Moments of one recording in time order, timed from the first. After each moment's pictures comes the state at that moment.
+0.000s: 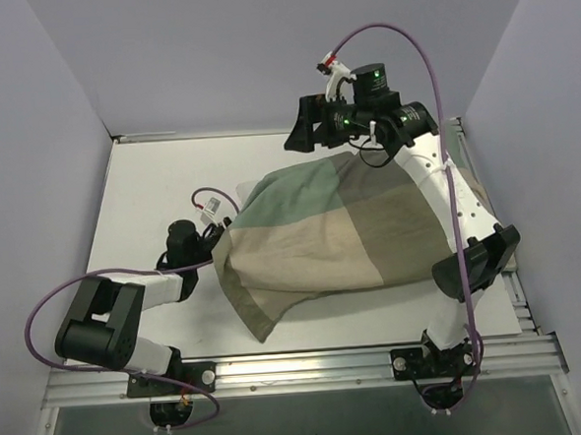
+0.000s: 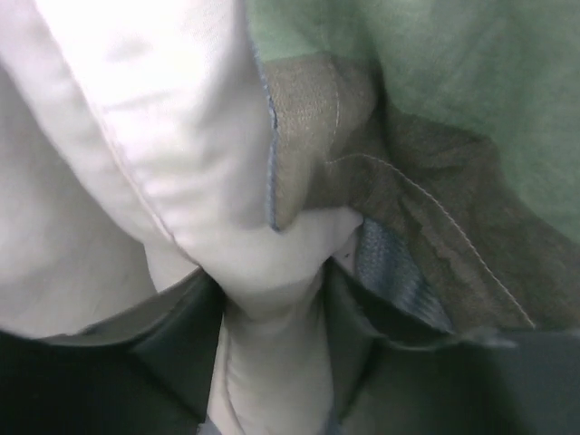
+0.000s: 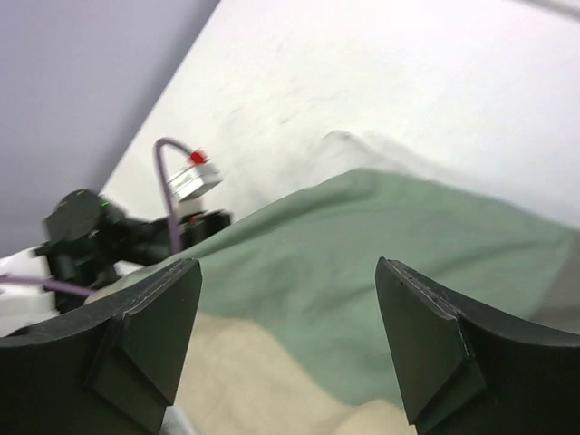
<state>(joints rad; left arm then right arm) -0.30 1.48 0.43 0.80 0.74 -1.11 0.45 1.78 1.99 -0.75 -0.55 0.27</state>
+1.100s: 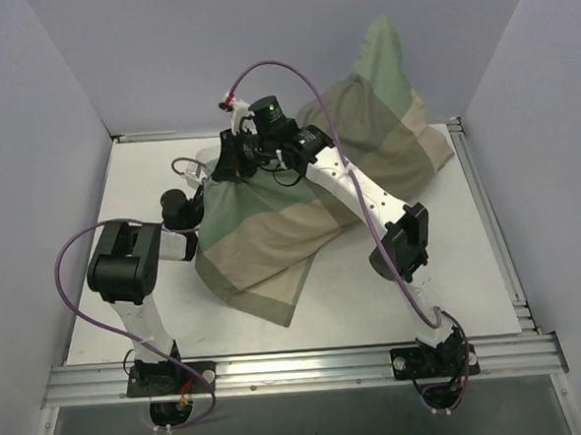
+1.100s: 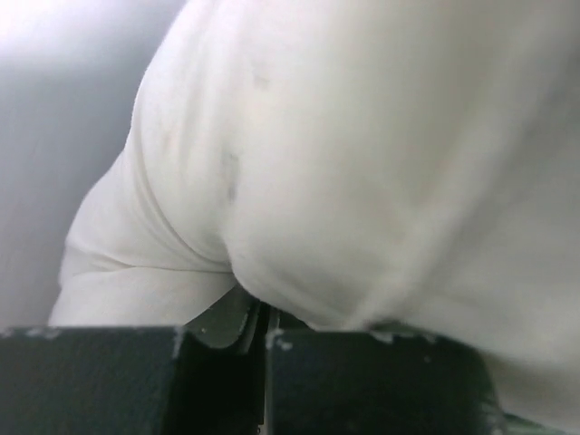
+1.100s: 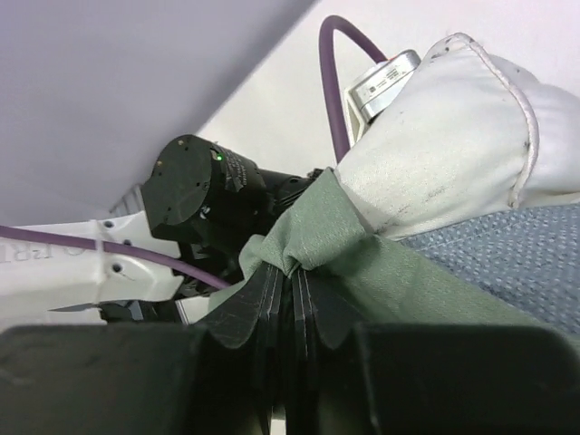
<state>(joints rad) -0.17 1.89 0.73 1.17 0.75 -1.44 0.76 2.20 2.31 -0.62 -0.50 0.33</state>
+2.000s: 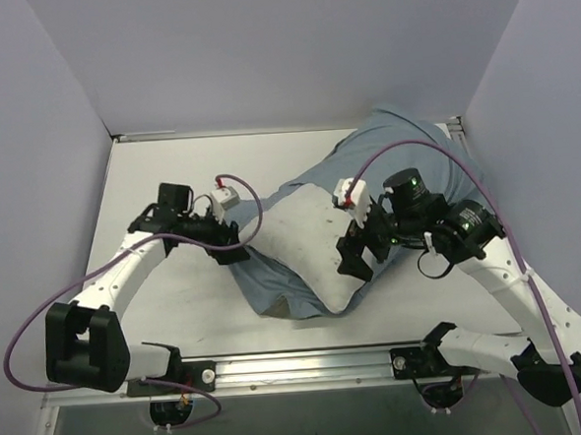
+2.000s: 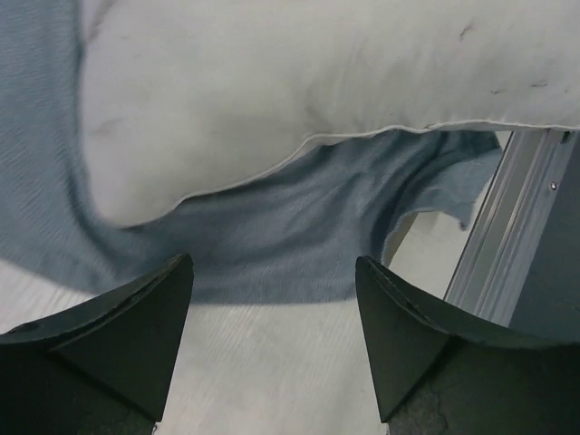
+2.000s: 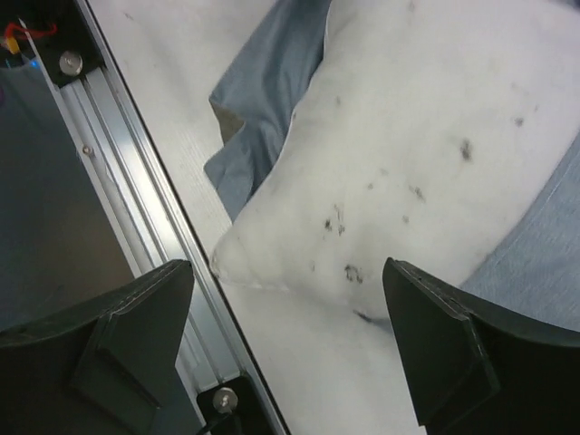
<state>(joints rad) -0.28 1.34 0.92 -0.51 0.82 0.34 0.65 1.06 1.26 -1.01 -0.41 -0.28</state>
